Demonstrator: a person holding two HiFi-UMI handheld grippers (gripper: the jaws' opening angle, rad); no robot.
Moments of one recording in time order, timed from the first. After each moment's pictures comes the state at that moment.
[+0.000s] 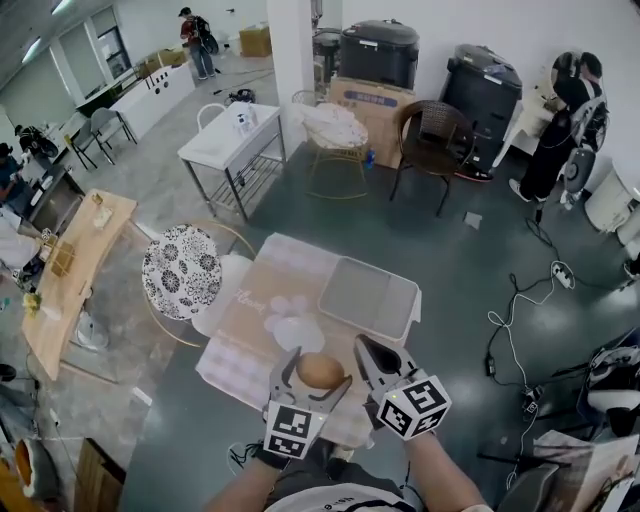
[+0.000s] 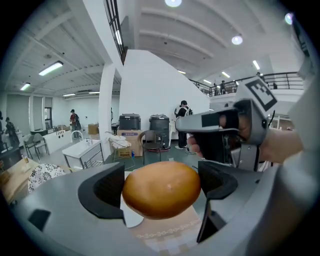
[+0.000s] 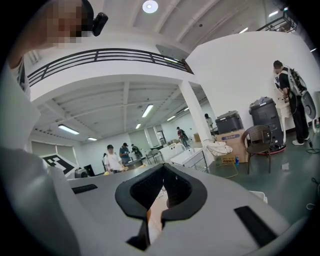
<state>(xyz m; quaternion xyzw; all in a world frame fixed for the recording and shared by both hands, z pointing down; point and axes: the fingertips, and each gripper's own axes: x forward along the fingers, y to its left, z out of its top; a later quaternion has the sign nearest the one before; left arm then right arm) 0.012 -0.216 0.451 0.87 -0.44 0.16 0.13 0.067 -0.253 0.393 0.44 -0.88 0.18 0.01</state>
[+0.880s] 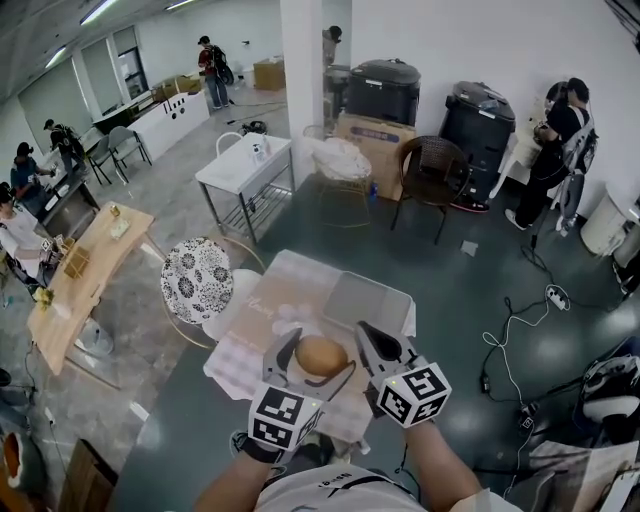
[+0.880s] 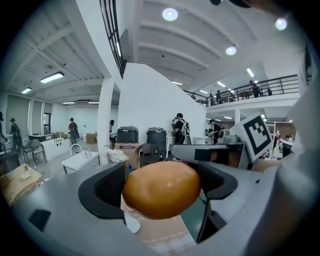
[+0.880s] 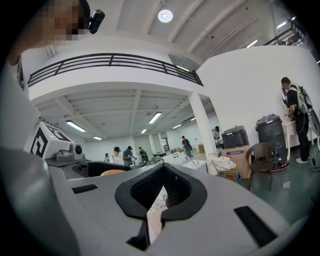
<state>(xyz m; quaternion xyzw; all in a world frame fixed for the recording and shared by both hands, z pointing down) 0.004 -0.172 0.321 0.89 -0.44 0.11 0.10 0.057 -0.209 0.307 0.43 -0.90 0.11 -0.01</state>
